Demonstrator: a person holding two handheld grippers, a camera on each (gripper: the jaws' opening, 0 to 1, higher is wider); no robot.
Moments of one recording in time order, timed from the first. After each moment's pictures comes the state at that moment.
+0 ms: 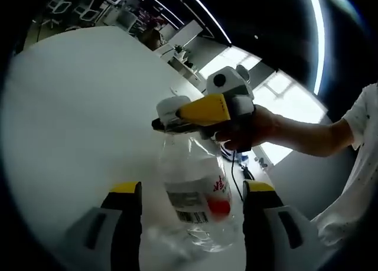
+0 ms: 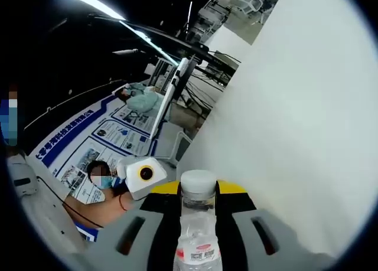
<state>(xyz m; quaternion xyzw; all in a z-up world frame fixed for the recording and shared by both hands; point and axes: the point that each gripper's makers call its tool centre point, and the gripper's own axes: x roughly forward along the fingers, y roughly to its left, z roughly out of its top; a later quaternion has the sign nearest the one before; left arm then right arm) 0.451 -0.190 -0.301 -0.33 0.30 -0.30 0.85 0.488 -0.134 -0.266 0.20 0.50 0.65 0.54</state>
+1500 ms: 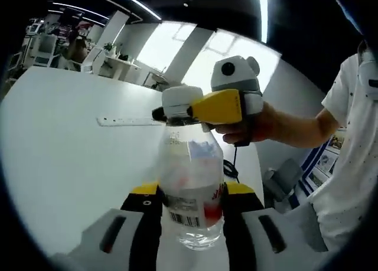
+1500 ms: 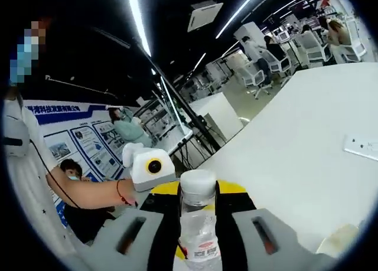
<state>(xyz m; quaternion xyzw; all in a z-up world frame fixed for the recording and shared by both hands) 0.530 -0.286 -0.205 -0.16 0.25 -0.50 0.81 0.559 -0.242 -0.141 0.16 0.28 0.60 0.73</state>
